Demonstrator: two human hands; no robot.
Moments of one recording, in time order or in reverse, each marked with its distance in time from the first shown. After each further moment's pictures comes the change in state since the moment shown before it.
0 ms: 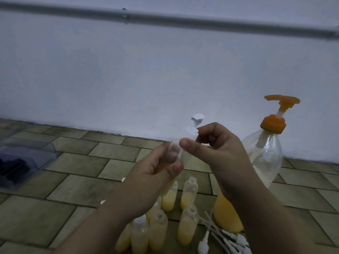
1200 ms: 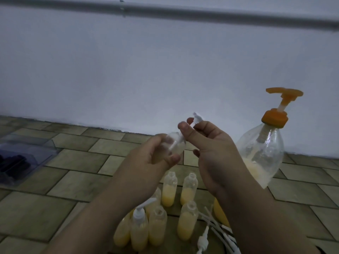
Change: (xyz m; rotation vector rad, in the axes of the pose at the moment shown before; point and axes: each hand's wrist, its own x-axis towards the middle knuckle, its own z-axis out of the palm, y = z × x) left_hand 0.007 0.010 -0.002 0.255 0.116 -0.059; right_hand 0.006 0.004 0.014 0.292 0.065 0.182
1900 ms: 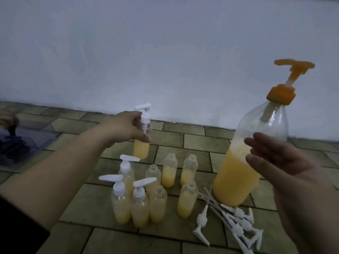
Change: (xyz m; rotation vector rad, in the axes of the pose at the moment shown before) left_hand 0.079 -0.066 -0.047 0.243 -0.177 -0.235; right_hand -0.070 0.006 -0.089 -0.407 0.248 -0.166
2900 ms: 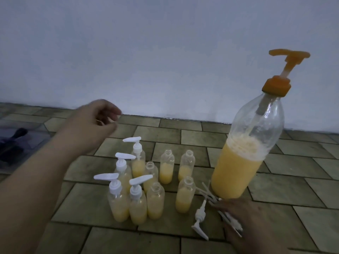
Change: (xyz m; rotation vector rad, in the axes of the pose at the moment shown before) left_hand -0.048 -0.006 -0.020 0.048 0.407 0.198; right_hand -0.040 0.115 -0.012 -0.970 -0.345 -0.348
